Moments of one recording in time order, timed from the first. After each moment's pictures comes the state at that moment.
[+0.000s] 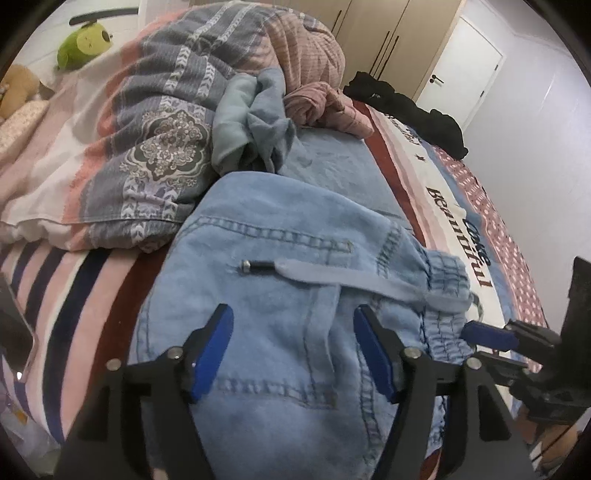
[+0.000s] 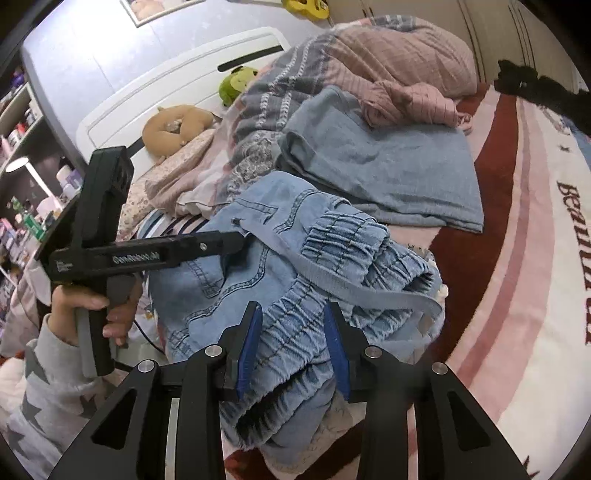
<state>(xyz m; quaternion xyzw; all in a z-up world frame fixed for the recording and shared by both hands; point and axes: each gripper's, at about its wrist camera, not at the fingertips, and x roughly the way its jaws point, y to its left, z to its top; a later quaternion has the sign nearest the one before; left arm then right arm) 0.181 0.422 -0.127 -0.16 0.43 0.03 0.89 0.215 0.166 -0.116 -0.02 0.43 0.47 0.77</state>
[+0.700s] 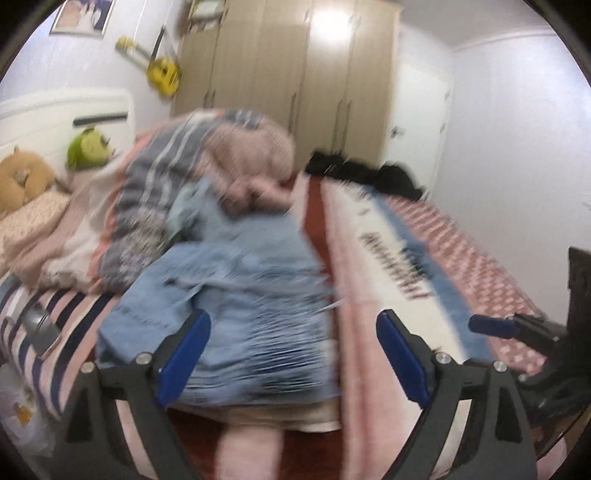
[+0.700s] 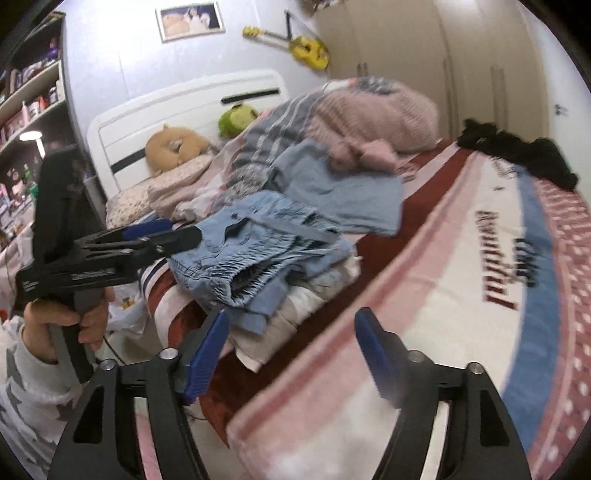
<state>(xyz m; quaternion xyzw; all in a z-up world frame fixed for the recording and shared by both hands) 0.068 0.259 -0.051 -0.07 0.25 0.03 0.97 0.122 0.011 -0.071 -0.05 0.31 0.42 0.85</state>
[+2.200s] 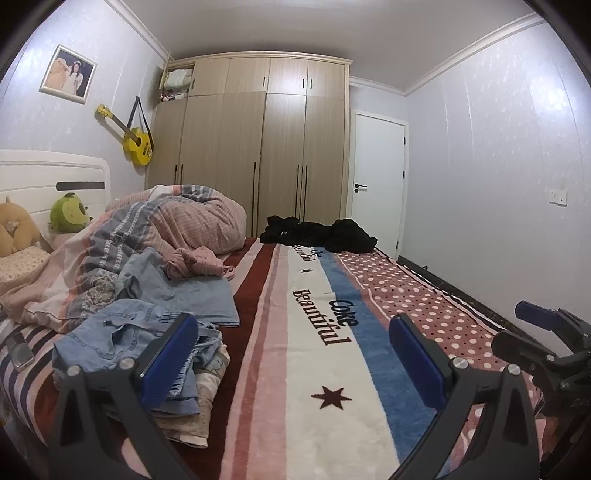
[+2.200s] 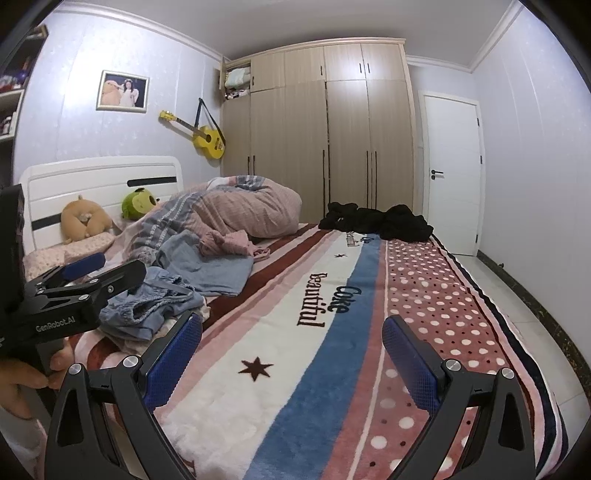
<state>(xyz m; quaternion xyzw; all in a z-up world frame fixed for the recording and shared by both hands) 0.020 0.120 -0.034 -0.03 0.12 0.01 0.99 0.038 -0.152 -0.030 -0.03 0.16 0.22 0.96</state>
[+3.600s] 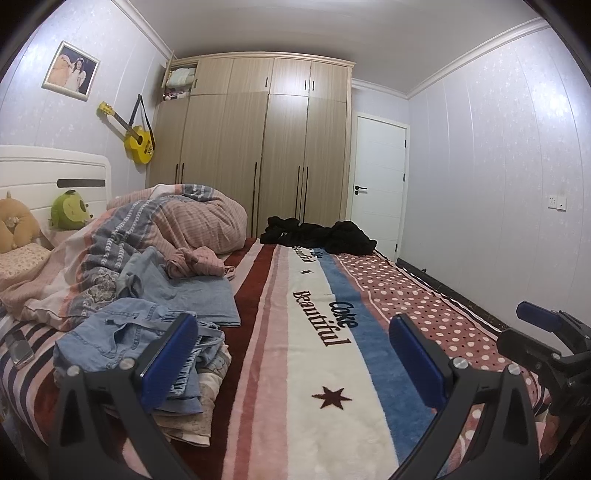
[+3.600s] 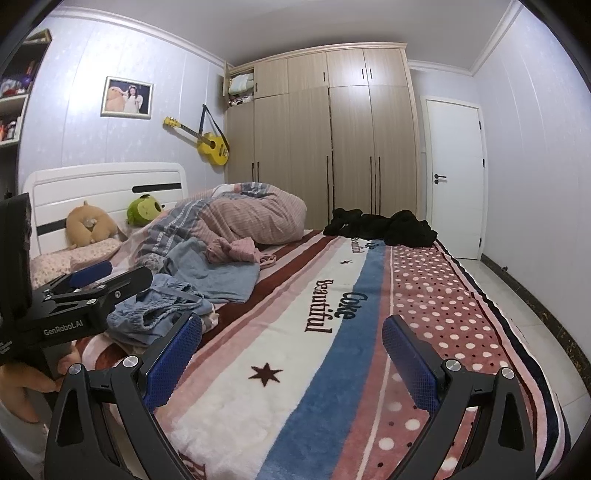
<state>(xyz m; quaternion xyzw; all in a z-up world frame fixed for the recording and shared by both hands) 0.018 0.123 -0.032 -0.04 0.12 0.01 0.99 0.029 -0.147 -0.018 -0.03 0.15 0.23 0.96</state>
